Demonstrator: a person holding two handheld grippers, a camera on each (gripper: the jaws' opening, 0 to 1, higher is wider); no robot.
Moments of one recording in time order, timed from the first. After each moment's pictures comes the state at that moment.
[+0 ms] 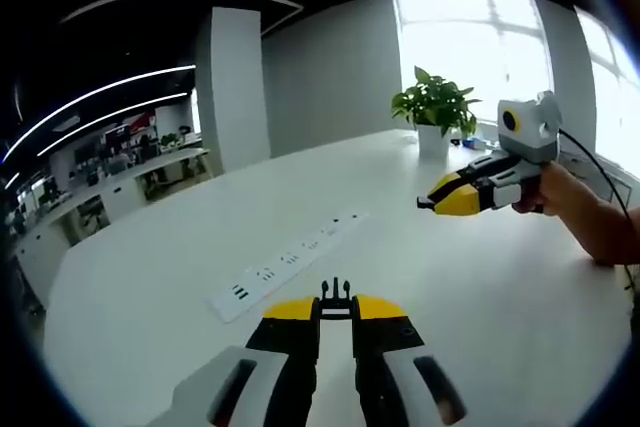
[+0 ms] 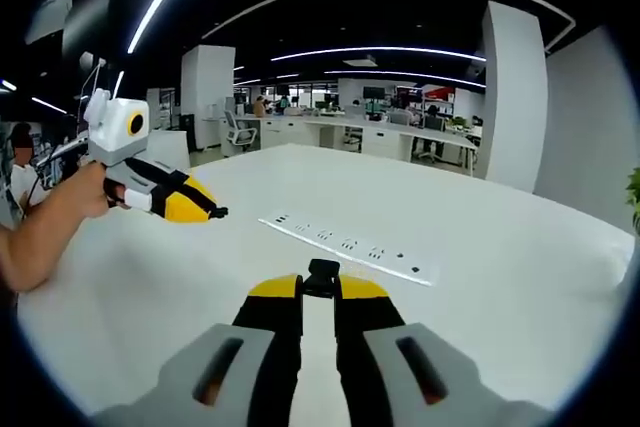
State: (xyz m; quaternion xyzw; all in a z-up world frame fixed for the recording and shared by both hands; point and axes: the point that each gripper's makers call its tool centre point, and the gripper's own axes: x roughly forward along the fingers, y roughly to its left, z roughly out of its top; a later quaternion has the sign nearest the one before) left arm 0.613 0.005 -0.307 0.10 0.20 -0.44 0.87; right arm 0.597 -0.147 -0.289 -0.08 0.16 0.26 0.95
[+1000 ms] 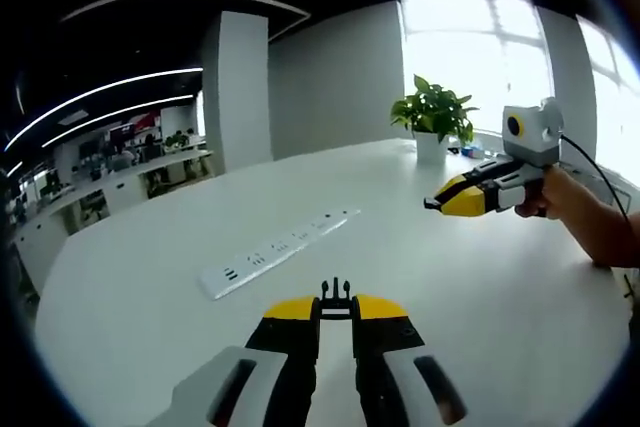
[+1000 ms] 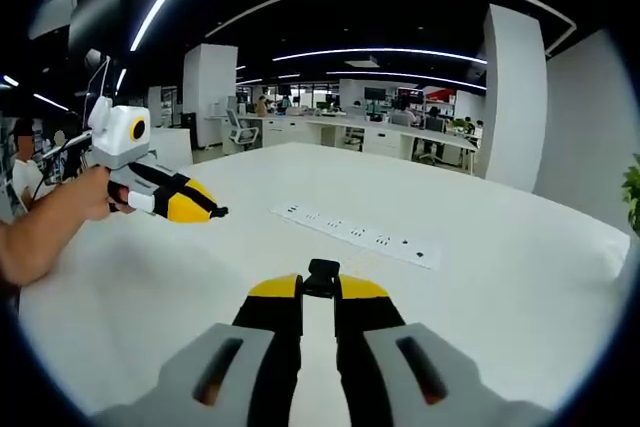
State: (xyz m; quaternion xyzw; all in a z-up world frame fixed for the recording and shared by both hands) left arm 0.579 0.009 -0.313 0.08 0.19 -0.44 0.87; right arm 0.562 -0.144 -0.293 -0.09 0.15 0.26 0.95
